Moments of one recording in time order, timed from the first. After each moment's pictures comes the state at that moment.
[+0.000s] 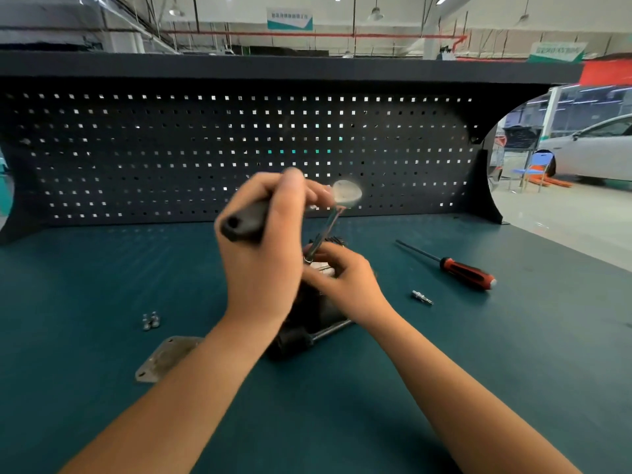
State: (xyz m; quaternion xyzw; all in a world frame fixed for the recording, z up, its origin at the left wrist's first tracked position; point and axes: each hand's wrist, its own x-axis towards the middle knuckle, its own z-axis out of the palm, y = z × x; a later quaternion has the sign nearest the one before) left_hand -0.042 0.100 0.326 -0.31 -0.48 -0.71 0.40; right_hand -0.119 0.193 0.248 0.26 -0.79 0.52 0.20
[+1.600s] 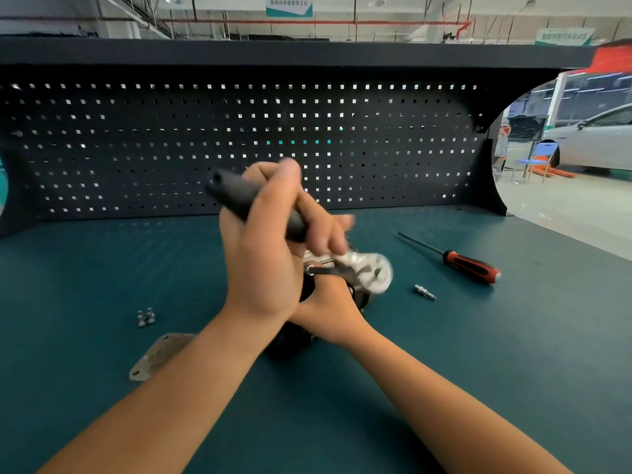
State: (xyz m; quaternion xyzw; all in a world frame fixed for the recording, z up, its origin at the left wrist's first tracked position) left_hand -0.039 0.104 0.318 -0.32 -0.47 -0.77 0.29; right_hand -0.114 0.169 0.233 0.24 -0.83 0.50 0.13
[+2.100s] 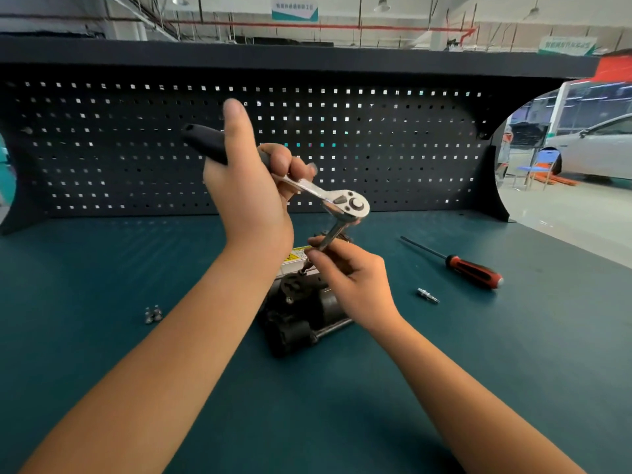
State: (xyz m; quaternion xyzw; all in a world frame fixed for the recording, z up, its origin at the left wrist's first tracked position) left_hand -0.069 0.093 0.359 -0.16 -0.36 -0.86 0.33; right_hand -0.115 0.191 0.246 0.28 -0.72 0.56 0.30
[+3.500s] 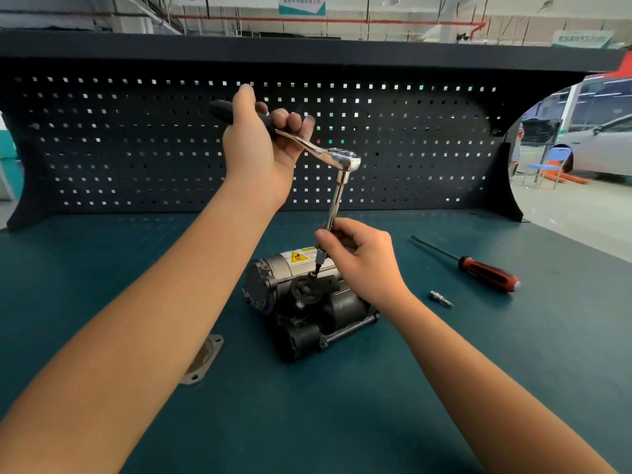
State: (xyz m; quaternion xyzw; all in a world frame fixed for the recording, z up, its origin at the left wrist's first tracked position) left_hand -0.132 0.068 0.389 -0.14 -0.29 -0.93 0.18; right_hand -0.138 0.188 0.269 0.30 -0.75 0.48 0.34
